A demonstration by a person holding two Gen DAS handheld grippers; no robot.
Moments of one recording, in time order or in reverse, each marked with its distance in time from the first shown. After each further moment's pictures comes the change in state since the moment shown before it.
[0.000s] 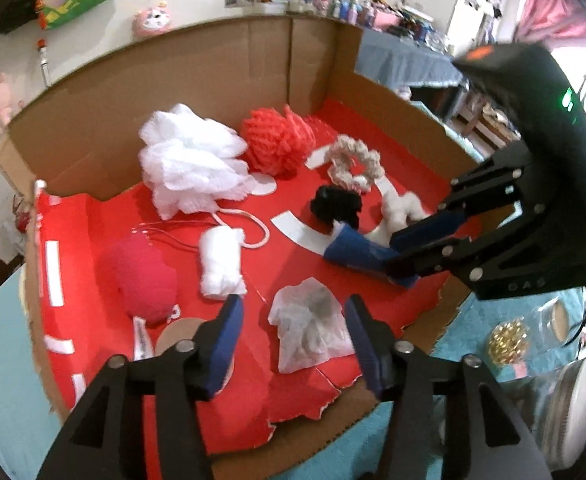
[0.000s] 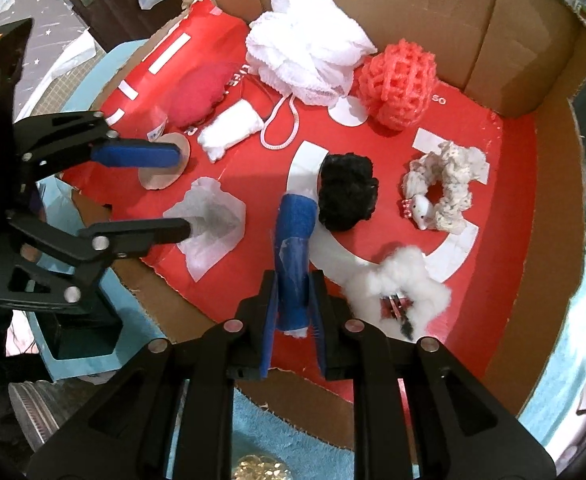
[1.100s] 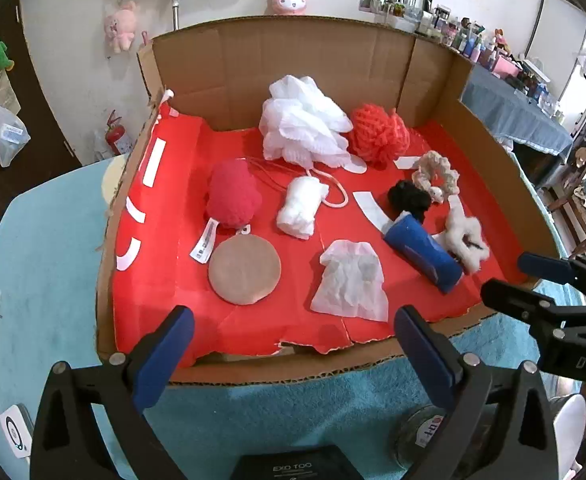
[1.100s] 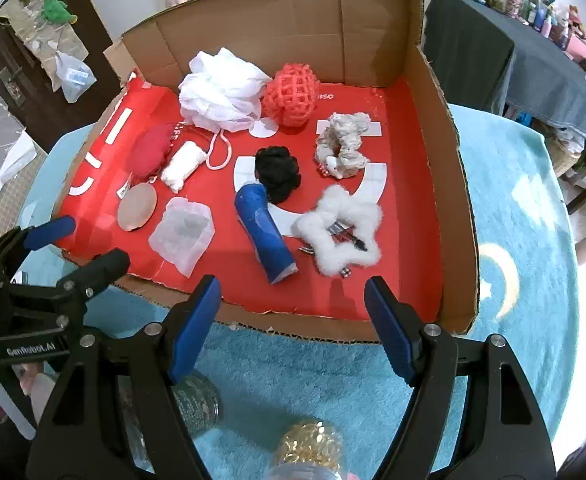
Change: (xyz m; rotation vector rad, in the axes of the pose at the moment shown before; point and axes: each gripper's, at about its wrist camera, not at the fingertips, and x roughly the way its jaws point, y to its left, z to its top) left arm -0.021 -0.006 -0.035 -0.361 0.003 0.281; right arm -0.045 0.002 -0.060 0.339 -0.208 -0.165
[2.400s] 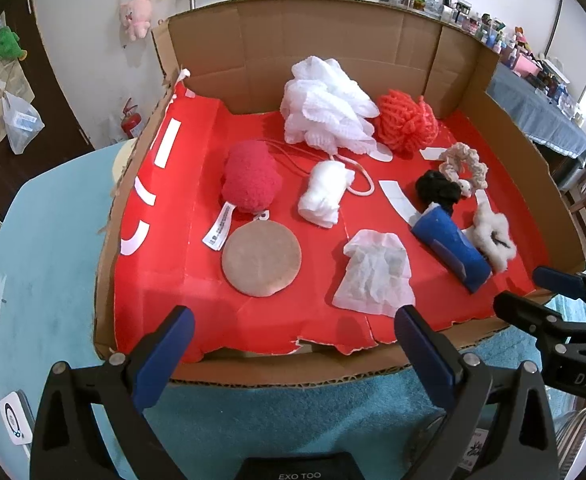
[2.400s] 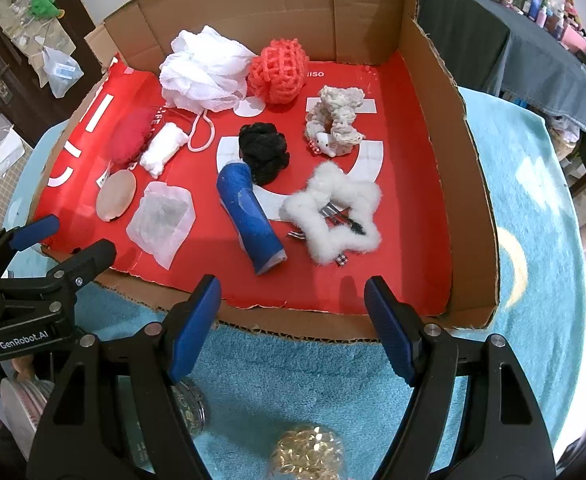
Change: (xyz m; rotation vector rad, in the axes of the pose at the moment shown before) left arm 0.014 0.004 -0.002 -0.033 0.029 0.060; right arm 0.021 -0.003 -0.005 0.016 0.038 -0.032
